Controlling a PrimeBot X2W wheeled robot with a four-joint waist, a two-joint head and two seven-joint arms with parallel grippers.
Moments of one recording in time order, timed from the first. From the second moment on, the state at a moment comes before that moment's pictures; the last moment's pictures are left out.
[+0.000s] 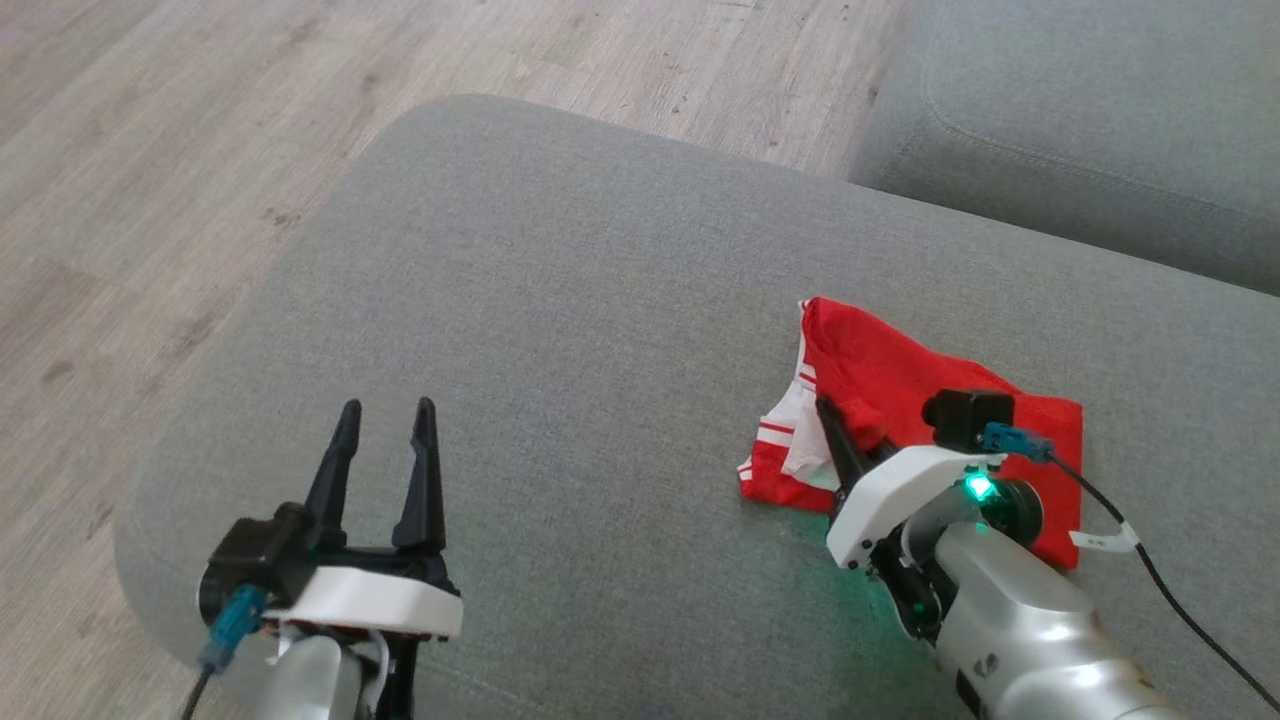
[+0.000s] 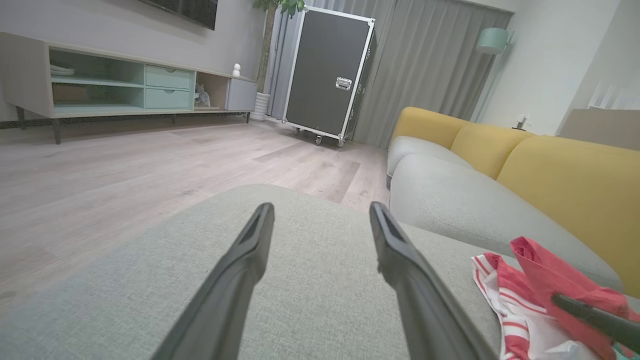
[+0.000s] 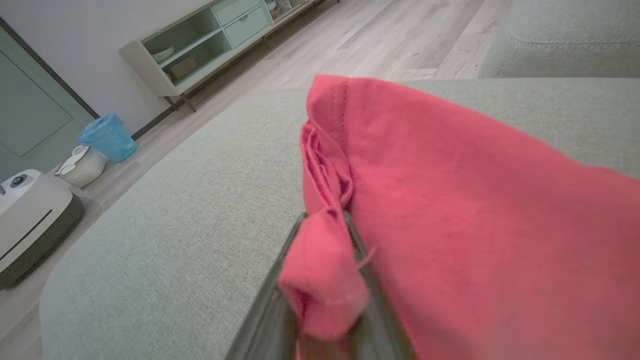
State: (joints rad) left arm -0.15 0.06 -0.16 0.35 -0.31 -0.13 -0.25; right arm -0.57 -0.06 0.67 1.08 0.78 0.13 -0.24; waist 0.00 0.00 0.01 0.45
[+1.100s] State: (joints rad) left arm -0.15 0.05 -0.04 0.25 -0.31 -0.13 -0.25; right arm -0.35 -0.09 0.04 0.54 0.10 0.13 -0.25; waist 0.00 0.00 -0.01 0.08
